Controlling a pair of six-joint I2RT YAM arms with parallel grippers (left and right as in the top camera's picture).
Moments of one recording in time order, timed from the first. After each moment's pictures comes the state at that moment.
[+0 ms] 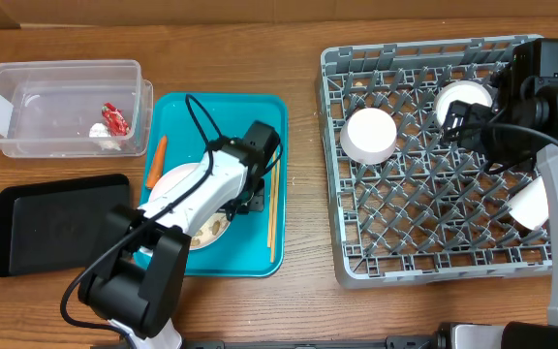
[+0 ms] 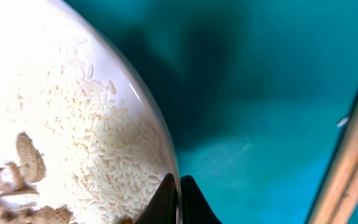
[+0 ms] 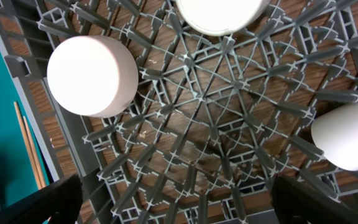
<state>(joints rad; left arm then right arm) -0.48 1.84 1.20 -0.95 -0.19 -0.46 -0.08 1.52 1.65 -1.37 -0.07 0.24</state>
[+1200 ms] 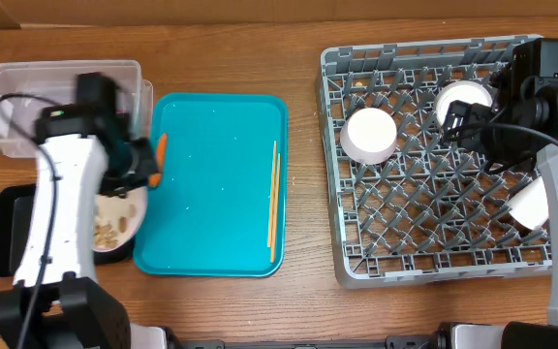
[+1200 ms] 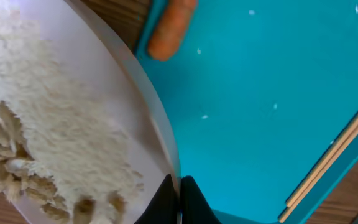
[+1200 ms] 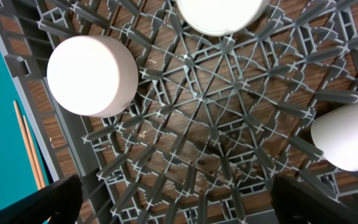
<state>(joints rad) 0.15 1.61 1.42 -1.28 0.06 -0.25 -0.08 1.52 1.65 -1.37 -0.06 0.24</state>
